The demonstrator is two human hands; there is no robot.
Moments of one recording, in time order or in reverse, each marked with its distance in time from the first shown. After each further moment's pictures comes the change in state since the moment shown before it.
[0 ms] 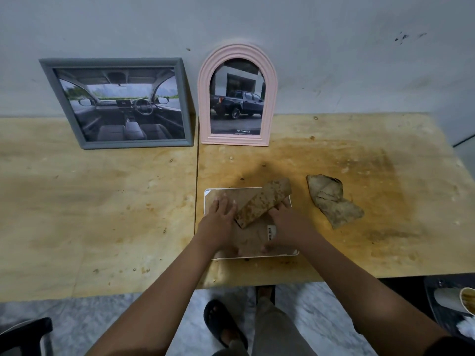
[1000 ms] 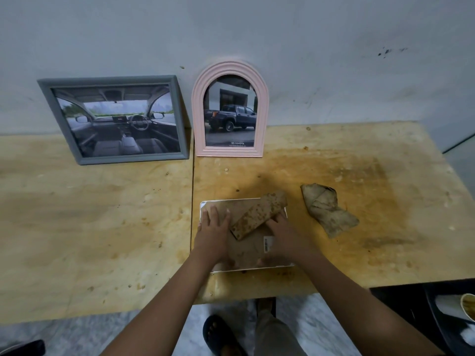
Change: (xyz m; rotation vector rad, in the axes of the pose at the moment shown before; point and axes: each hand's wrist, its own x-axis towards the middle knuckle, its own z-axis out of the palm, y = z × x) left_hand 0.007 0.000 0.009 0.001 0.041 -0.075; right_hand -0.001 0.009 0.012 0.221 0.019 -0.004
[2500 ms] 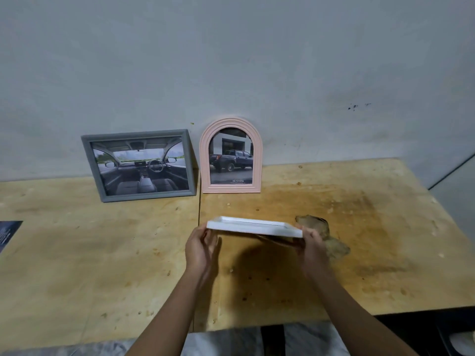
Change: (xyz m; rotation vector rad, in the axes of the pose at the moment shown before) left_hand -0.022 0.002 -0.056 -1.981 0.519 -0.360; right_hand -0.023 0.007 -0.038 1.206 0.693 0.339
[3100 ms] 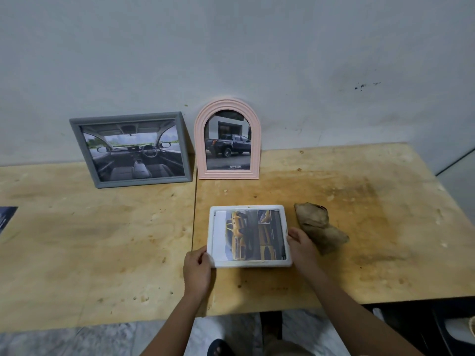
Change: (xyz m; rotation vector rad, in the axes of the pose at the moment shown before) left_hand -0.006 -0.076 -0.049 0.870 0.030 0.143; right_hand 0.007 0.033 -0.002 -0.374 -0.125 0.031
